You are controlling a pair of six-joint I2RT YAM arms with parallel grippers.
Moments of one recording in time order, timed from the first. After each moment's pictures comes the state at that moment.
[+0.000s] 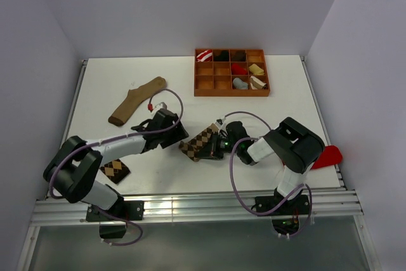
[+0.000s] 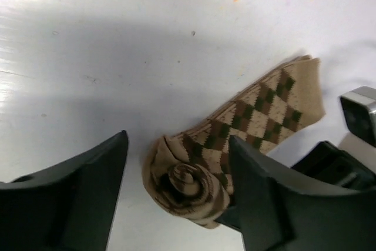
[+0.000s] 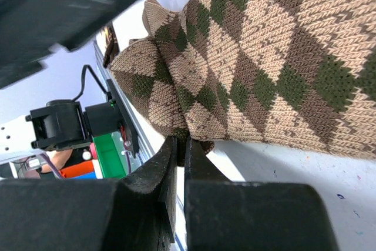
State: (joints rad) left arm -0.66 1.49 0.72 -0.08 -0.11 -0.98; right arm 0.64 1.75 0.43 0.75 -0.57 1.04
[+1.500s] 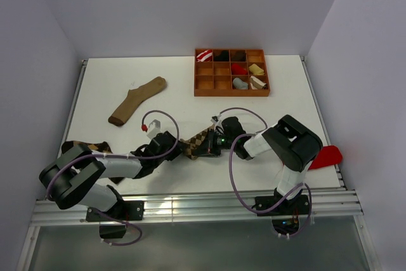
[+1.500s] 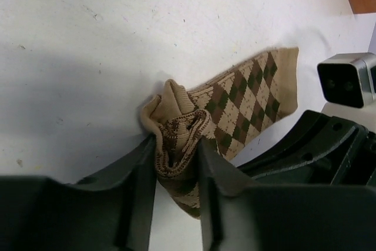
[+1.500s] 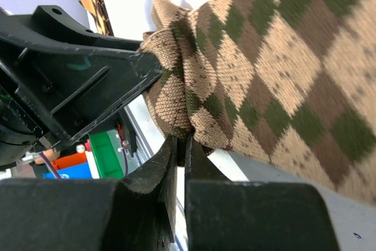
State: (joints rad) left arm -0.81 1.42 0.35 0.43 -0.26 -1.25; right arm 0.64 1.78 0.53 0.64 -0.60 0.99
